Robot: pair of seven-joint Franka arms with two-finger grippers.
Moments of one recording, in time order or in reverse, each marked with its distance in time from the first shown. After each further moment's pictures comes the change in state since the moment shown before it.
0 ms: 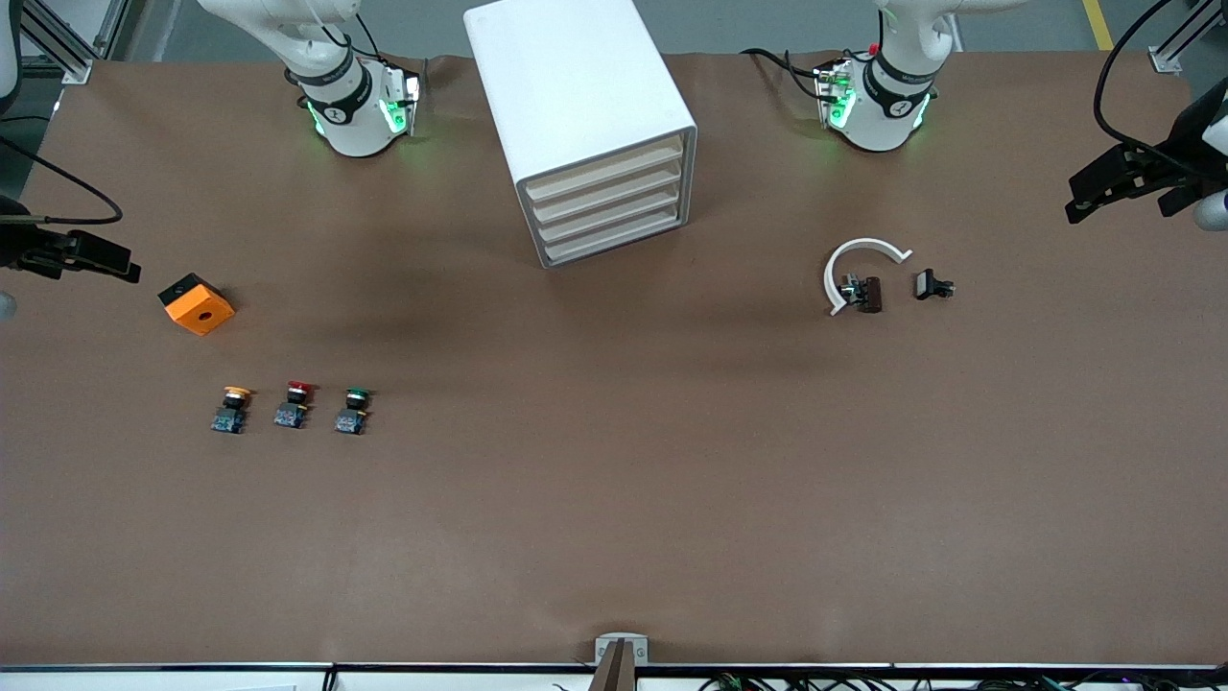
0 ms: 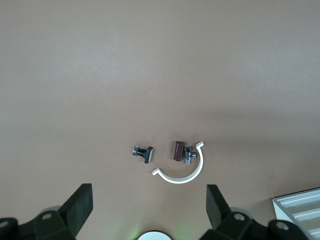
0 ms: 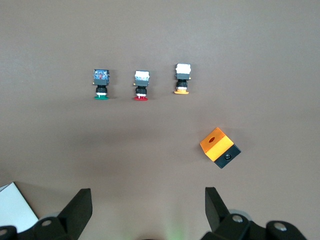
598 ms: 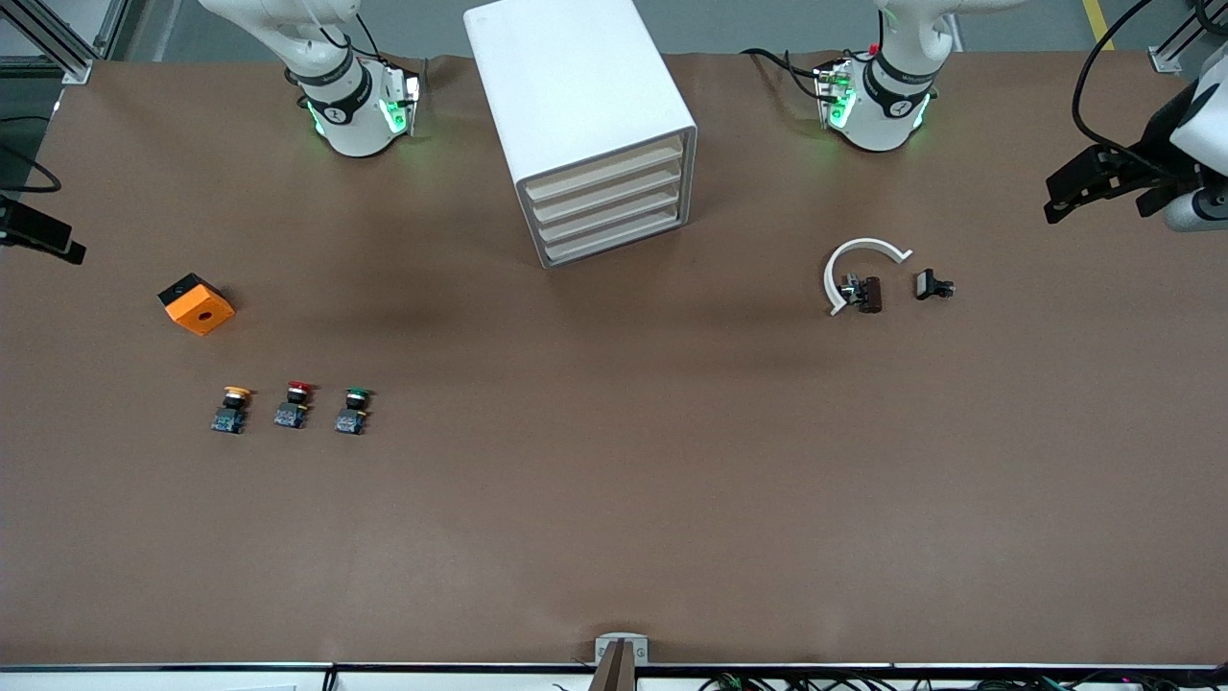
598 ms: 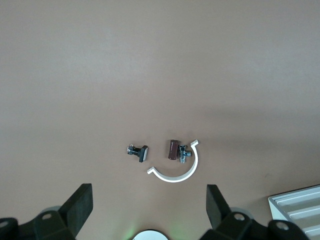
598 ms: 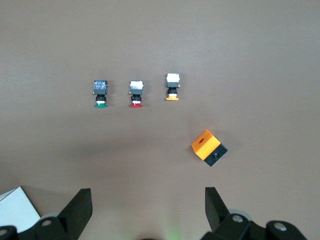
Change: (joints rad) left arm 0.002 0.000 -0.040 -0.007 -0.002 0.000 -0.032; right arm -0.023 0.001 0.000 0.145 -0.004 -0.096 0.000
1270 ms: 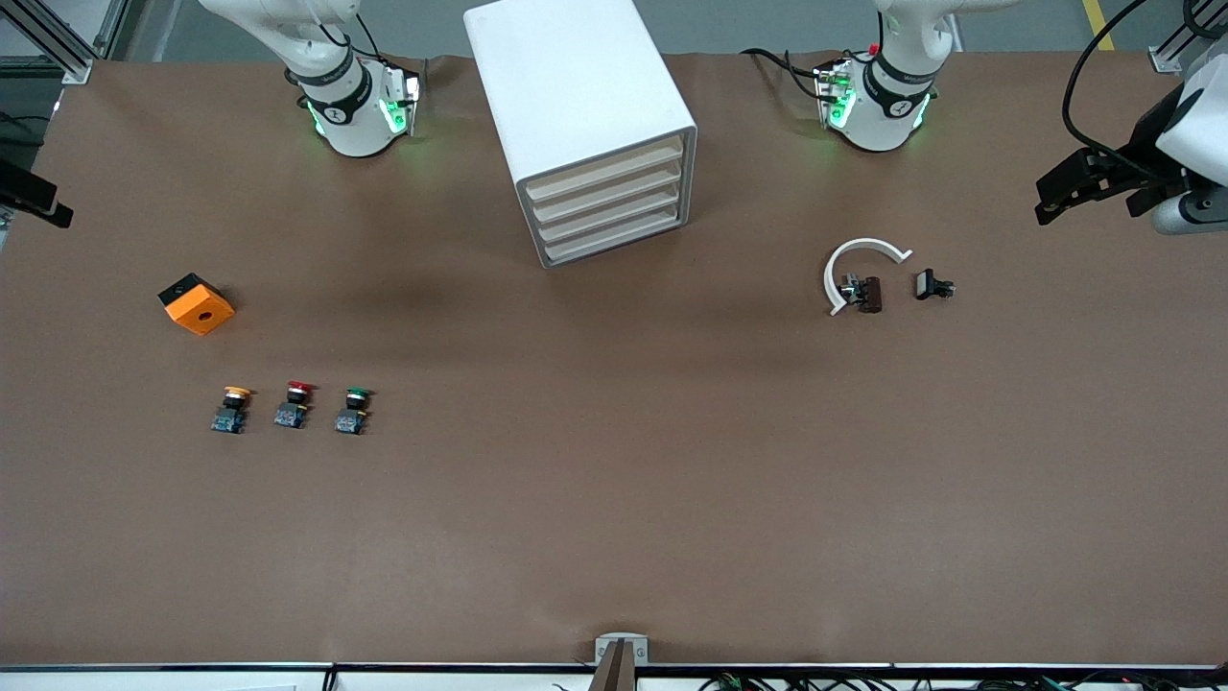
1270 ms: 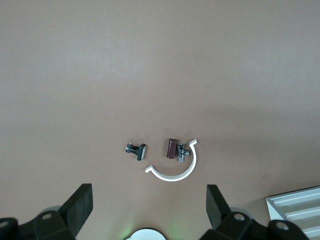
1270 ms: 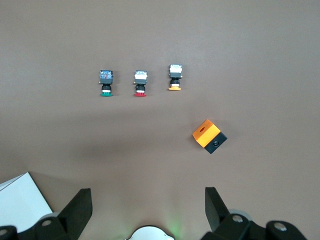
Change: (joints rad) left arm 0.061 0.000 -0.069 -0.011 0.000 0.000 -0.023; right arm 0.000 -0.071 0.012 -0.007 0.004 -0.058 -0.004
